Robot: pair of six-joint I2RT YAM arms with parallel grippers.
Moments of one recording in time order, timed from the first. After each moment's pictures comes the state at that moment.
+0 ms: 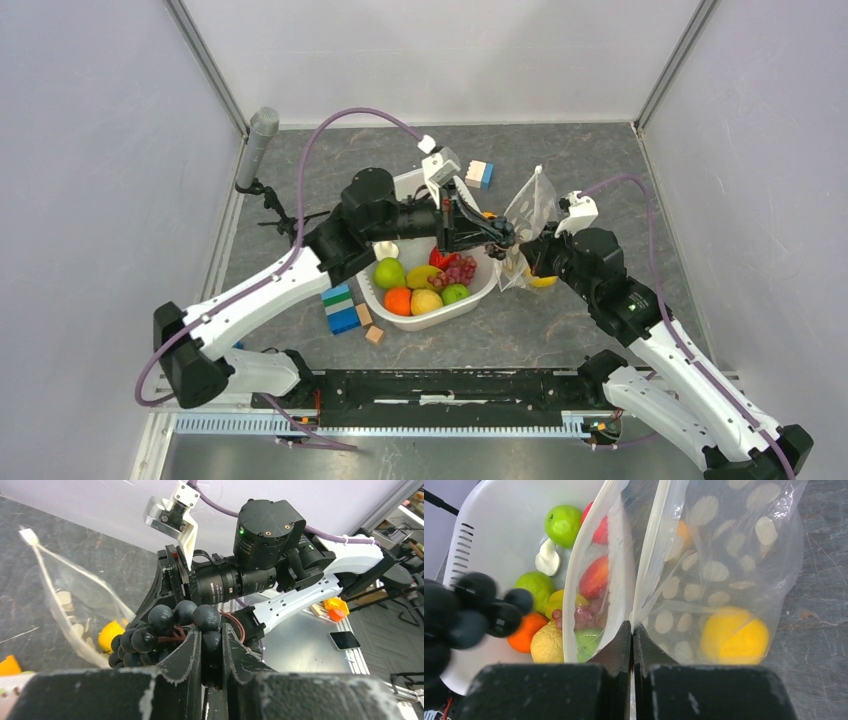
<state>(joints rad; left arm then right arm) -0.88 1.26 1.21 0.07 0.57 -0.38 0.56 0.72 0.69 -0.37 0.12 0.42</state>
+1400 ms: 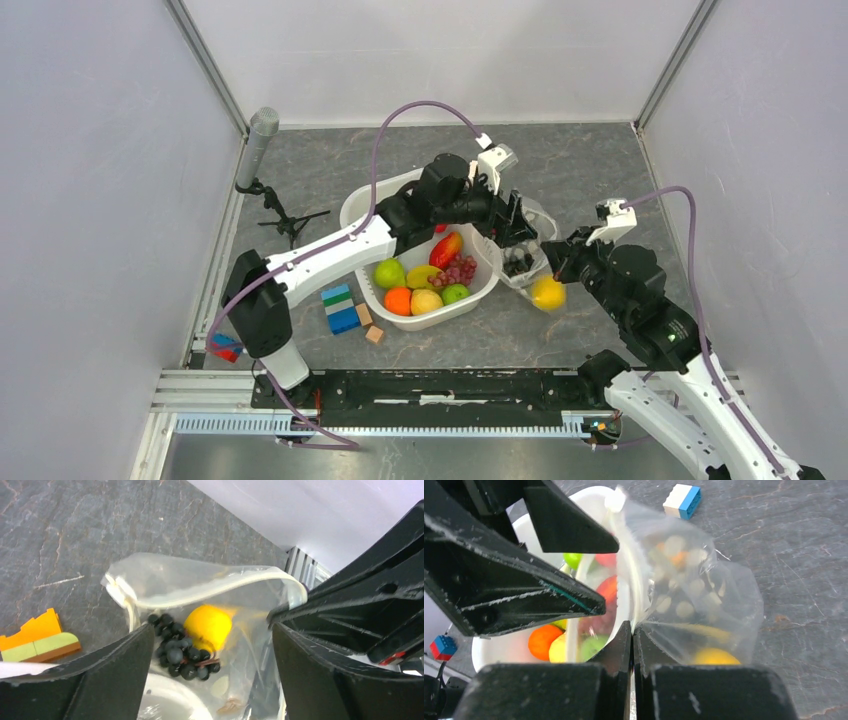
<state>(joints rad) -0.91 1.68 1.45 -0.06 0.38 -0.33 0.56 0.55 0.78 -0.50 0.15 0.42</state>
